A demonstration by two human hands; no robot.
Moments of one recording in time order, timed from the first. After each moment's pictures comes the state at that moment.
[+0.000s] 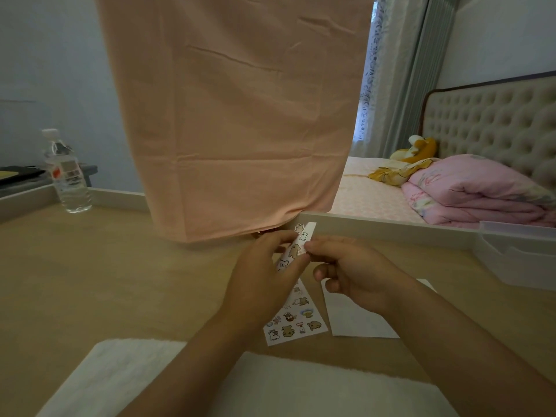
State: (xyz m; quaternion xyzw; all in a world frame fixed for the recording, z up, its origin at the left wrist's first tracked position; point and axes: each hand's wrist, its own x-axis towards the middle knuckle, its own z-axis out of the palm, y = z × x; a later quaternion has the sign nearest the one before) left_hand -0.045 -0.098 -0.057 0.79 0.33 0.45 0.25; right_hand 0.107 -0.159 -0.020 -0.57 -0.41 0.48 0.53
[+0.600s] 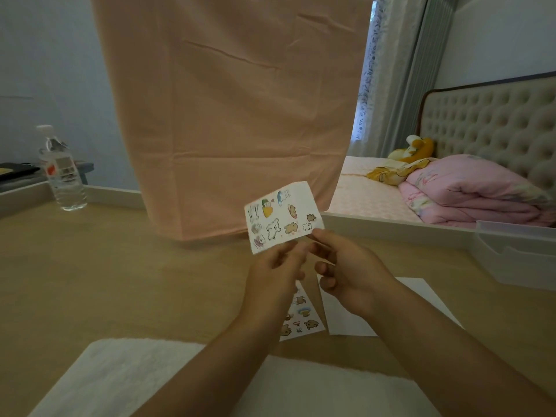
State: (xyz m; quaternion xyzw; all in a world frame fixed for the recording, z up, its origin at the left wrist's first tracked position) left_hand -0.027 -0.128 -0.052 0.57 0.38 0.44 0.58; right_hand 0.098 -0.153 -0.029 -0.56 -0.24 0.48 0.63
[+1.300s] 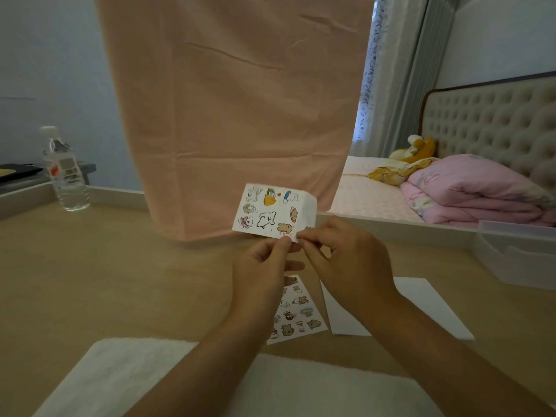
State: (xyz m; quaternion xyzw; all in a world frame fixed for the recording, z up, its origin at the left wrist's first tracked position) left_hand -0.032 -0.119 -0.048 0.52 0.36 0.51 0.58; right_hand 0.099 -0.156 -0.042 -0.59 -0.64 -0.24 0.43
